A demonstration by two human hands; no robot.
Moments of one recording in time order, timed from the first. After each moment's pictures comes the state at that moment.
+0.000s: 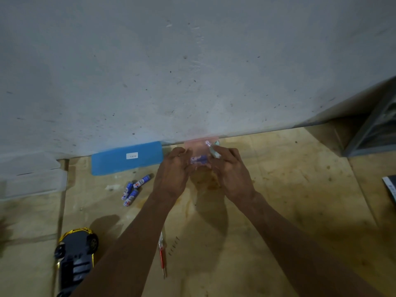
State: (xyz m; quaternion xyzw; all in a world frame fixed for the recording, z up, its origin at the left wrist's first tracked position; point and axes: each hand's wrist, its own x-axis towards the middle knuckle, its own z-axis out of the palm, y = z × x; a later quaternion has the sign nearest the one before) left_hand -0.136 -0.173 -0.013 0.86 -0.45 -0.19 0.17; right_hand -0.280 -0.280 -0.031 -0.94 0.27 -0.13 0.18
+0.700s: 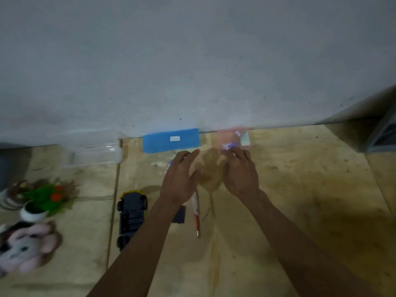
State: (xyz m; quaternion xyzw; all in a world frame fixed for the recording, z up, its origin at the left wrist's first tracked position) left_hand -0.136 -0.056 0.034 0.84 -0.43 -0.18 0.27; right_hand -0.266 -0.193 0.016 -0.91 0.34 -0.08 0.23
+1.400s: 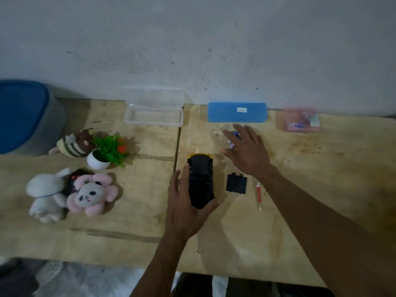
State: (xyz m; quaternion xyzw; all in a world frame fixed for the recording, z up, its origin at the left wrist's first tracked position) left_hand -0.146 0.173 0.003 0.88 -0.24 -0.19 0.36; right_hand -0.167 -0.086 -0.036 -0.97 0.21 0.02 0.11
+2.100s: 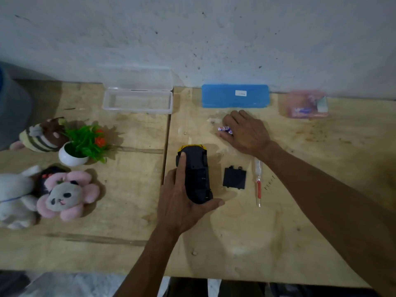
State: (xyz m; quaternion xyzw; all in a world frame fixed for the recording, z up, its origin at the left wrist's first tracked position) left_hand -0.131 0.161 -0.015 0.88 -0.27 -0.24 0.32; right_hand -0.140 -0.121 -0.065 -0.99 0.07 -0.11 0.00
